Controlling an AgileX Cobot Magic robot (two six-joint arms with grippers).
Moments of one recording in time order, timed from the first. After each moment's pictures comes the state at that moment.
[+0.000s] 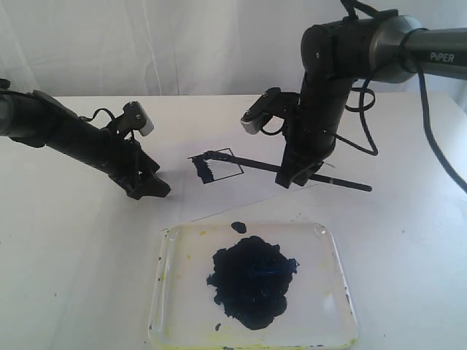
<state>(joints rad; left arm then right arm) -0.18 2.21 -1.47 -0.99 0.74 1.69 0.40 2.07 -1.64 -0.01 1.05 -0.57</state>
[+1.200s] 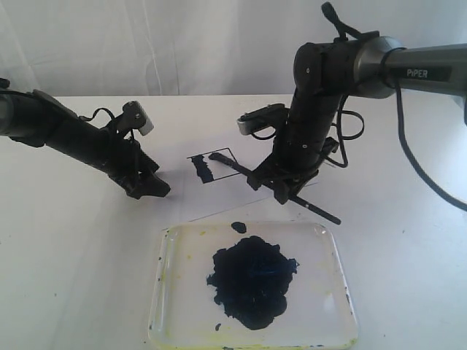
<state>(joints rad) -0.18 2.21 -1.47 -0.99 0.74 1.67 0.40 2.14 -1.65 0.13 1.05 -0.30</state>
